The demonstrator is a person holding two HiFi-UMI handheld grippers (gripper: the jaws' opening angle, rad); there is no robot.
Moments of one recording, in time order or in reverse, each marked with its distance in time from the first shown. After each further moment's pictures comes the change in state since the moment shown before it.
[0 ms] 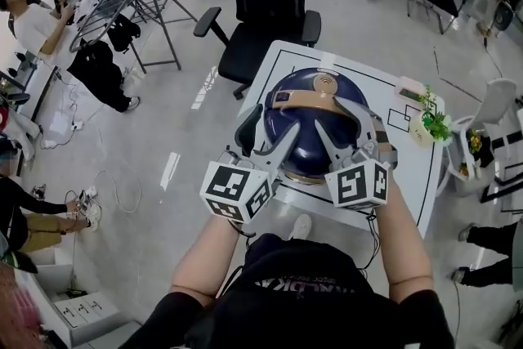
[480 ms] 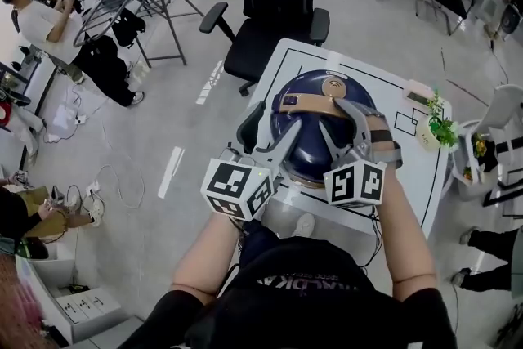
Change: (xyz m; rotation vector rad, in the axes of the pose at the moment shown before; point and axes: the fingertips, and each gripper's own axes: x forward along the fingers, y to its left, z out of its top) left arm 0.007 0.022 0.001 -0.010 0.008 0.025; right arm 0.030 0.013 -0.012 -0.198 0.098 0.023
